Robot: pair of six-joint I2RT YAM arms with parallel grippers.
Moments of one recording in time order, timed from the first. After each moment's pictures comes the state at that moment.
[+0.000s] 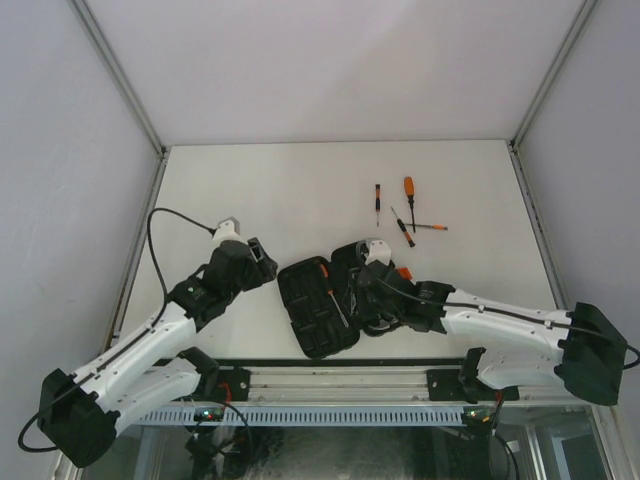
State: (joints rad) left arm -0.60 0.87 0.58 -0.40 -0.30 -0.80; right arm 1.07 1.15 0.71 -0.32 0.28 0.76
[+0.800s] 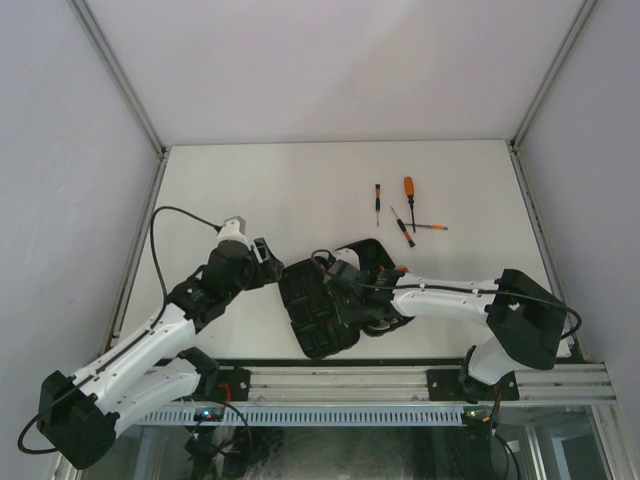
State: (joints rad) left arm -0.59 0.86 0.59 -0.34 -0.22 -0.70; right arm 1.07 1.52 0.87 -0.42 0.16 0.67
